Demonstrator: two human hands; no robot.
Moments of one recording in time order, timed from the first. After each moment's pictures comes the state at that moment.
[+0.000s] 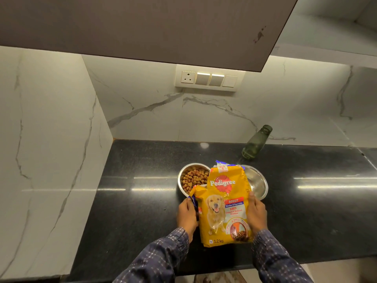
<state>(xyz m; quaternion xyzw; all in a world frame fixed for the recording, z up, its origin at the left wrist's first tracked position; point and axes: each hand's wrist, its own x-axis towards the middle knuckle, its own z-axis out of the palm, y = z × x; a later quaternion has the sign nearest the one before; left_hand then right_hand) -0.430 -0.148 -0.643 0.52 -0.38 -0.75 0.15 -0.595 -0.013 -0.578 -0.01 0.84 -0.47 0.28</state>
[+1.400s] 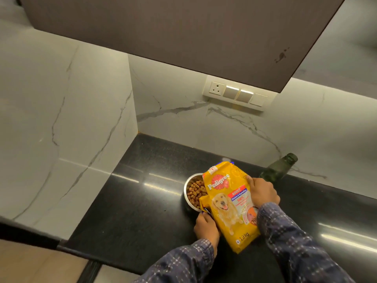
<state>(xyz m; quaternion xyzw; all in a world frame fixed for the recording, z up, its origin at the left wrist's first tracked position) -0.522 -0.099 -0.648 0.66 -0.28 -0.66 0.22 -0.697 -0.122 -0.525 -0.30 0.94 -0.10 0.15</state>
